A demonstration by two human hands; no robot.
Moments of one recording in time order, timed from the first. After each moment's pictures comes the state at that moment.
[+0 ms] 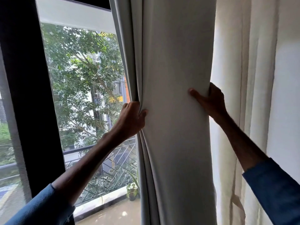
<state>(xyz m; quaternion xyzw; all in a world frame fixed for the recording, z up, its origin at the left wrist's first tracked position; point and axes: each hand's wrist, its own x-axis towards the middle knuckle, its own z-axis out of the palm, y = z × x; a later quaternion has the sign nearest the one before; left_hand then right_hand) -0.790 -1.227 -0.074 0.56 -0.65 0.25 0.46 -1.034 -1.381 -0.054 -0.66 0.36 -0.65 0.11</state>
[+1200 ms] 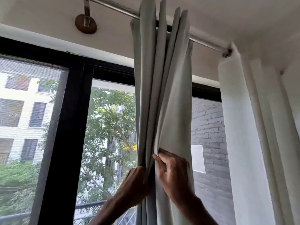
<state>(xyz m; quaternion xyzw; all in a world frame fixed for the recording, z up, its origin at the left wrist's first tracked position) -0.741 -1.227 -0.073 0.61 -0.63 0.22 0.42 -0.899 -1.256 -0.044 -0.68 0.12 -0.70 -0.15</state>
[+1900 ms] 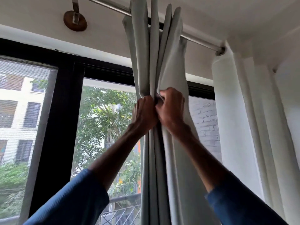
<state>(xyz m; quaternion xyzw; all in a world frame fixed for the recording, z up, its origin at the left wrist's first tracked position) -0.825 -1.216 0.121 0.52 -0.56 0.38 0.52 -0.904 -1.272 0.124 -0.57 0.11 -0.78 -0.21</state>
